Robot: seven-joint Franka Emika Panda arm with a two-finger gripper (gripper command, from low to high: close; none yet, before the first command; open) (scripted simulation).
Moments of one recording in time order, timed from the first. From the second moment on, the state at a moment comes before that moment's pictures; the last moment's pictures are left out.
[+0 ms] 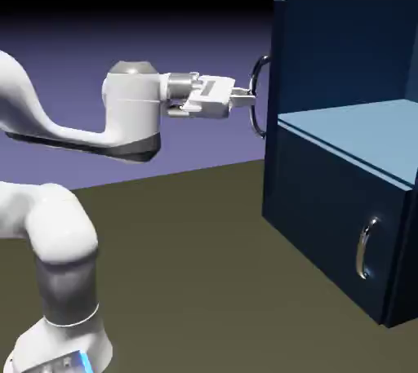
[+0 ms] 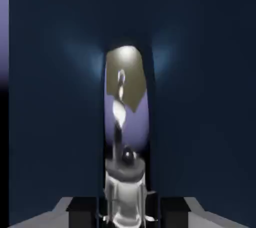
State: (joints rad) arm 0.12 -1.12 -0.01 -2.82 -1.75 2.46 -0.57
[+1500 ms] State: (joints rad) arm -0.49 -1.07 1.37 -1.86 -0.55 1.05 -0.82
